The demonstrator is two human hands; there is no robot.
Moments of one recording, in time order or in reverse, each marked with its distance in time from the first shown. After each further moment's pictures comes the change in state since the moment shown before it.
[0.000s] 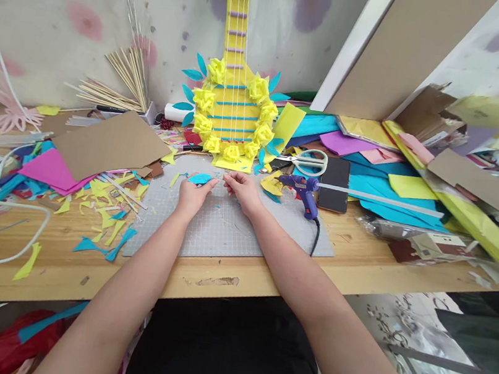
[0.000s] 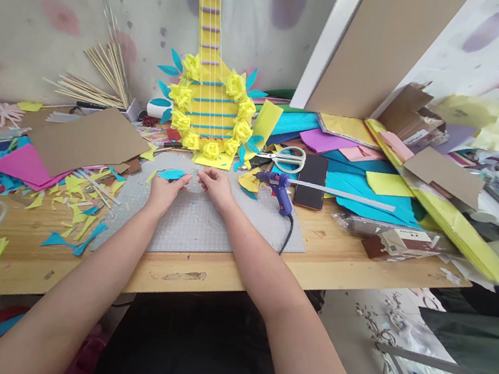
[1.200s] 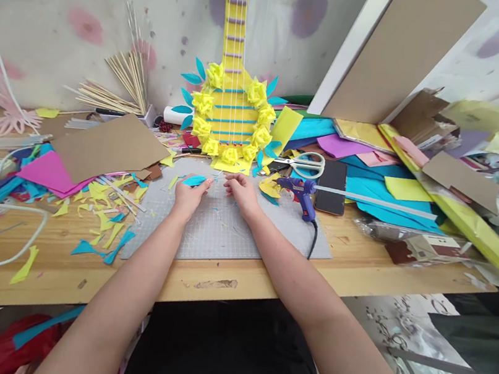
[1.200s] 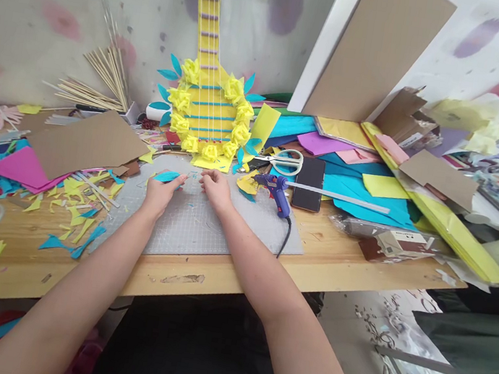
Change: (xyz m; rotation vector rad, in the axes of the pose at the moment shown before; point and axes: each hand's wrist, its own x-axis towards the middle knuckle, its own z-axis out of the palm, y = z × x) left_hand 0.003 -0.002 -0.004 -0.071 0.061 0.019; right_hand -0.001 -0.005 0.003 -0.134 0.154 0.083
